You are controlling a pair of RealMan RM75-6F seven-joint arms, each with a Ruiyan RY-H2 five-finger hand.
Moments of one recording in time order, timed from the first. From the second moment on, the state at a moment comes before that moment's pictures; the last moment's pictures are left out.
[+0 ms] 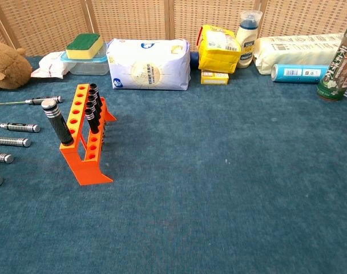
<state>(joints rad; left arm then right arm) -0.21 -1.28 -0.01 -1.60 1.44 1.28 0.18 0.03 -0.99 0.09 -1.72 -1.47 1.50 0.25</state>
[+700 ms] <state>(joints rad) -0.23 -1.39 -0.02 -1.58 1.27 1.22 0.38 0.03 -0.98 0.09 -1.72 -1.48 1.51 0.29</state>
